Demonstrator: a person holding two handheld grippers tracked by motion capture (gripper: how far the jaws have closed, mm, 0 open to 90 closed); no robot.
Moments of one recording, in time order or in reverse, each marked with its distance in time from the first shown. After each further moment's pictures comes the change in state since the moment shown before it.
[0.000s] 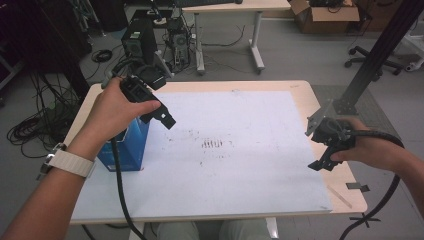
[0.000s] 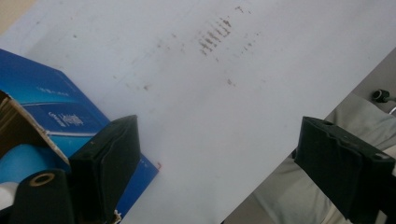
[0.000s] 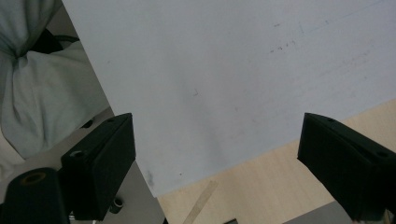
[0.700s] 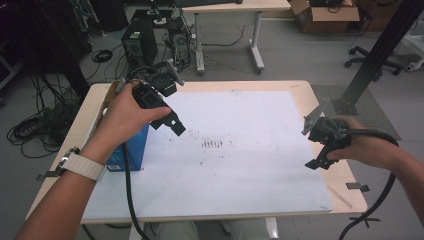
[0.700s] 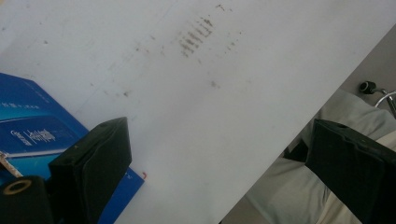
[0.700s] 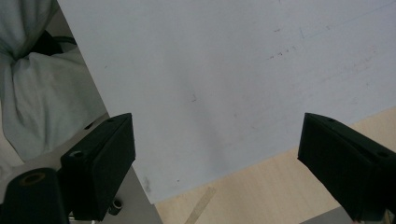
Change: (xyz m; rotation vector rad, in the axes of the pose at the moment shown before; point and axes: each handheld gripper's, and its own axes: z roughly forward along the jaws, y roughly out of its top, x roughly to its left) left arm -0.009 0.006 0.015 0.012 -0.047 0.036; right arm -0.004 0.005 0.006 -0.003 0.006 -0.008
